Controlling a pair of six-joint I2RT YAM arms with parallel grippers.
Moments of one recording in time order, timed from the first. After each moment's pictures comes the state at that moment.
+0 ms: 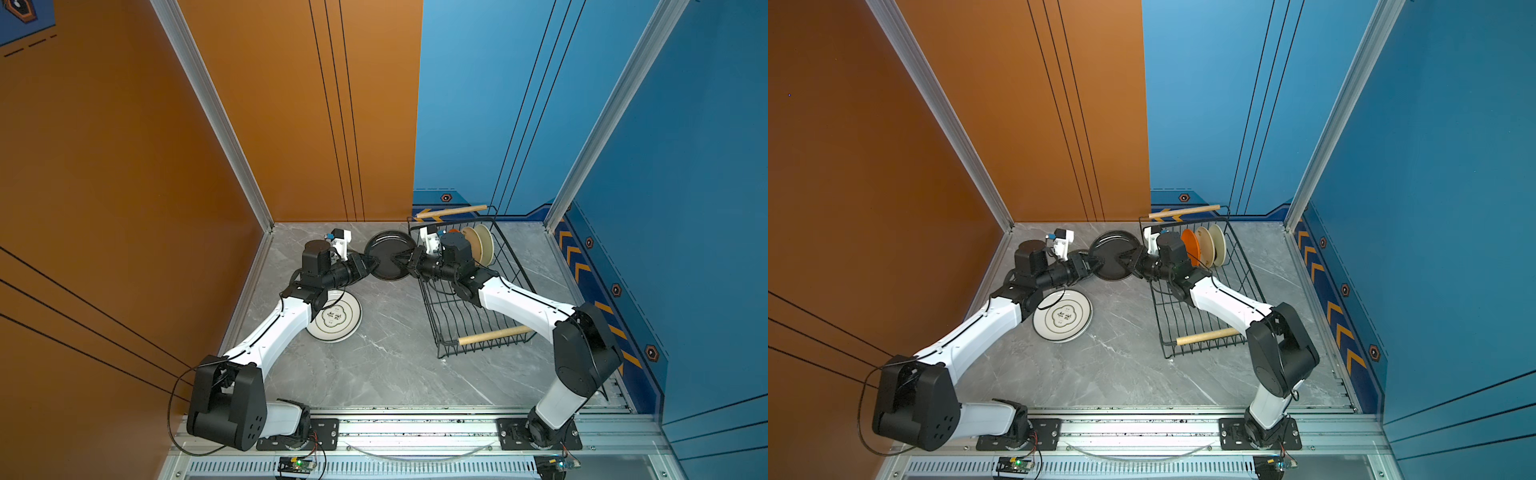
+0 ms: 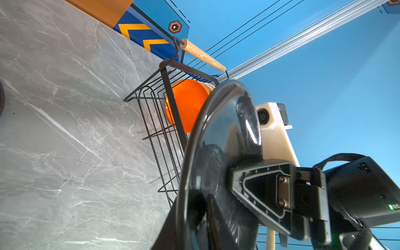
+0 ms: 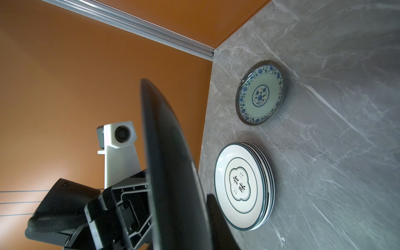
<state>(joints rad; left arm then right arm) -0.23 1.35 0.93 0.07 0.62 -0.81 0.61 1.72 1.24 0.19 -0.46 1.12</state>
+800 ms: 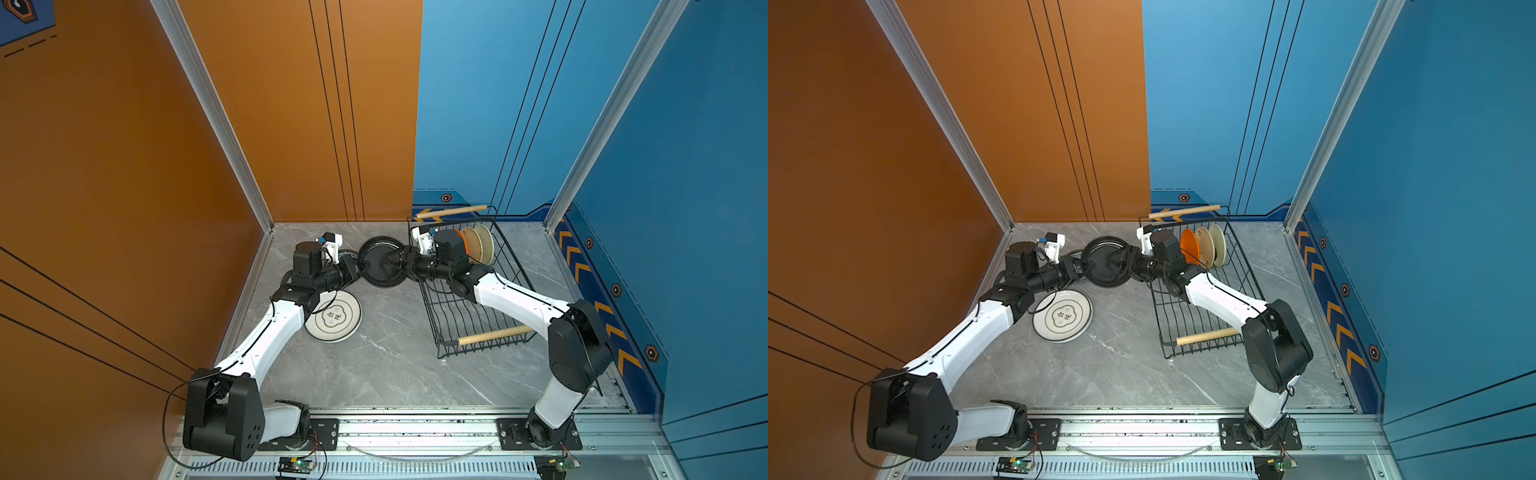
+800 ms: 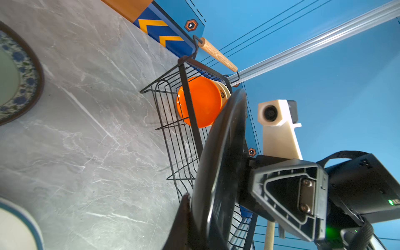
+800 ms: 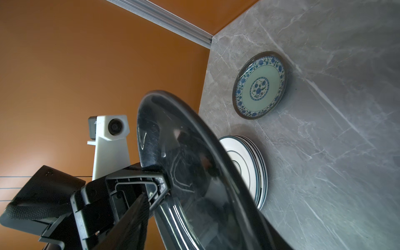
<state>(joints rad) -0.16 1.29 0.92 -0.07 0.63 -0.80 0.62 1.75 1.32 0.07 -0.48 1.00</state>
